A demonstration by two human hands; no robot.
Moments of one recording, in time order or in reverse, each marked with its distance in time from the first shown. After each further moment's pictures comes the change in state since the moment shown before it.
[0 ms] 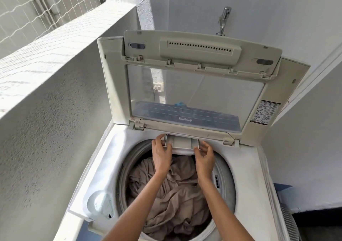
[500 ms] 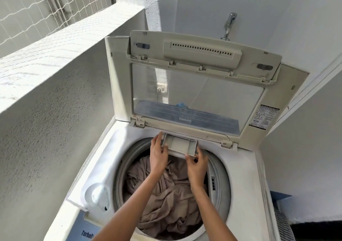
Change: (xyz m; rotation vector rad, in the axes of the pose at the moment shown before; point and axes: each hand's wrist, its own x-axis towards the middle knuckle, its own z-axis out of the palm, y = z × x) left_hand -0.004 -0.011 -0.004 0.069 -0.102 0.046; right_hand -0.018 0.005 -0.003 -0.157 -0.143 -0.023
